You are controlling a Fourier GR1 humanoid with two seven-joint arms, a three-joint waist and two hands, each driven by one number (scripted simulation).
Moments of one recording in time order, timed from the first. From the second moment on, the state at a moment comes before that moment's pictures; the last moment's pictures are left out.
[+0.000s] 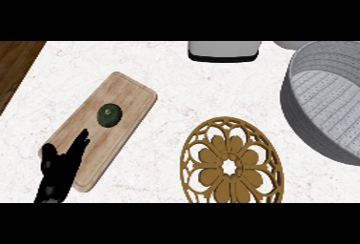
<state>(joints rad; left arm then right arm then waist) 0.11 0.21 -0.01 -1.48 0.05 0.02 0.26 -0.55 -0.57 -0.51 -1.30 0.21 0.20 0.28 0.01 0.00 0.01</state>
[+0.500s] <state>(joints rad) 0.11 0.21 -0.01 -1.47 0.05 0.00 0.25 -0.51 -0.66 -0.49 -1.05 0.35 0.10 0.07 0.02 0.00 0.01</state>
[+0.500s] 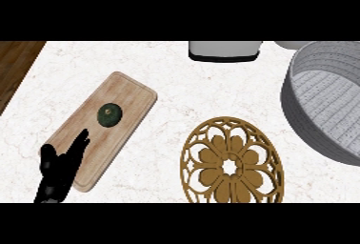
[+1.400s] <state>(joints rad) 0.12 0.21 0.02 -1.47 0.05 -0.03 0.24 -0.61 -0.88 -0.62 -0.67 0.29 0.12 -0.18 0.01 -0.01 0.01</state>
